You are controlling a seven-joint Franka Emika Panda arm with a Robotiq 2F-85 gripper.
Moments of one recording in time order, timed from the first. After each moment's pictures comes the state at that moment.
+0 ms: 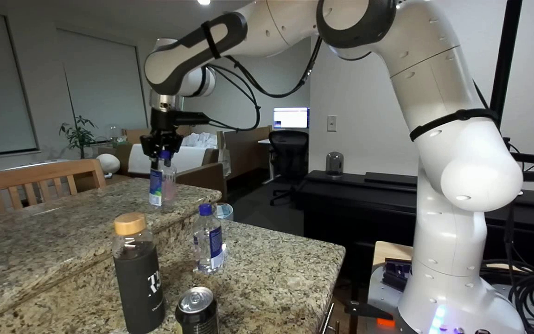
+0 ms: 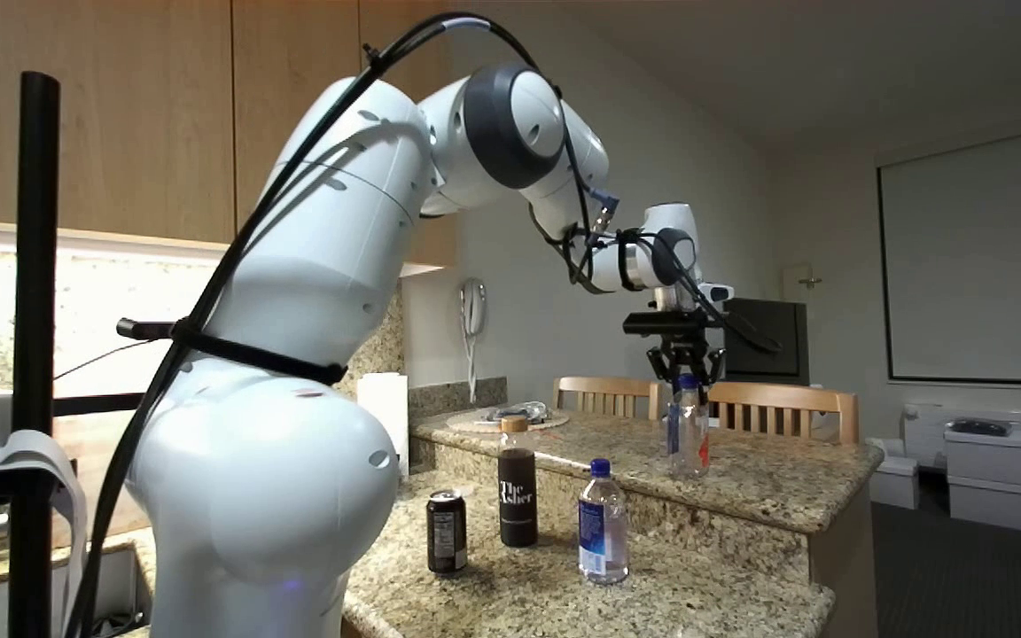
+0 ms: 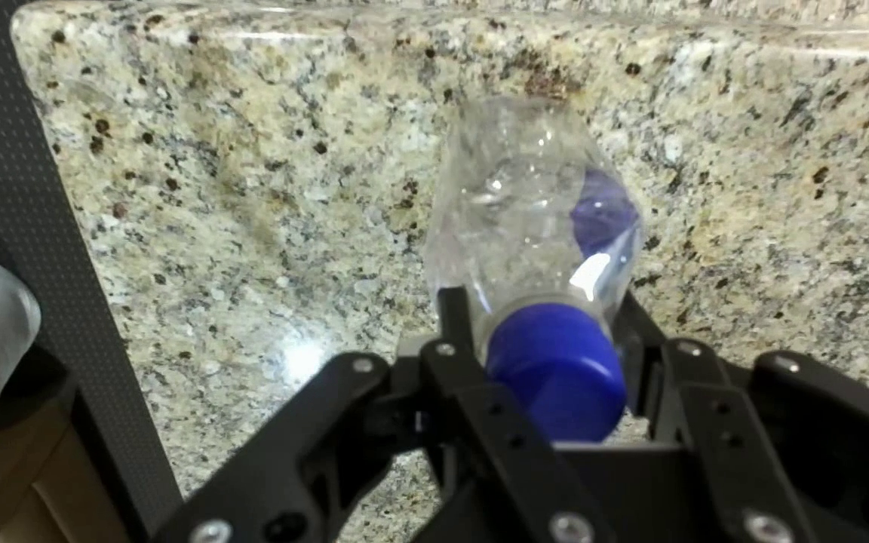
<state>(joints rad) 0.03 0.39 0.00 -1.55 0.03 2.20 0.02</state>
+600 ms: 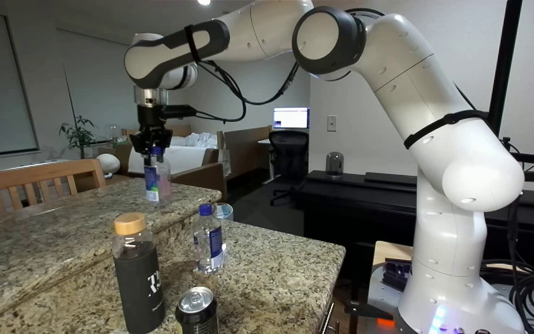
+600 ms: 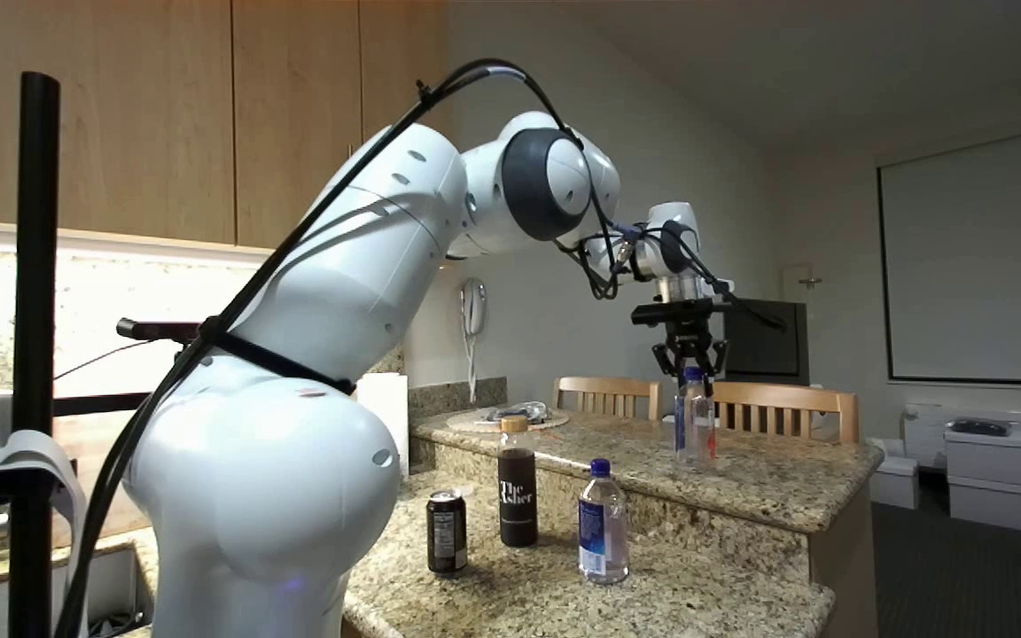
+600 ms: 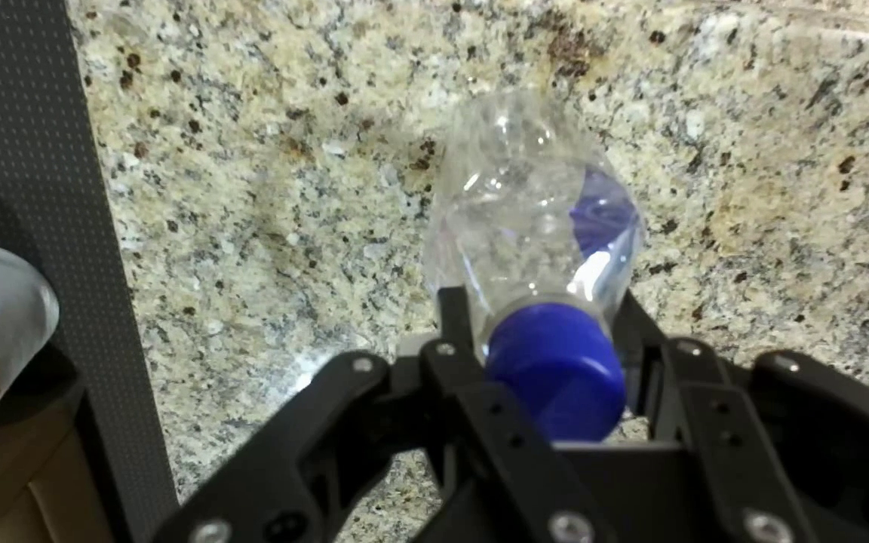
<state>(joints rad) 0.05 0.57 0.00 -1.21 -0.04 1.96 0.02</state>
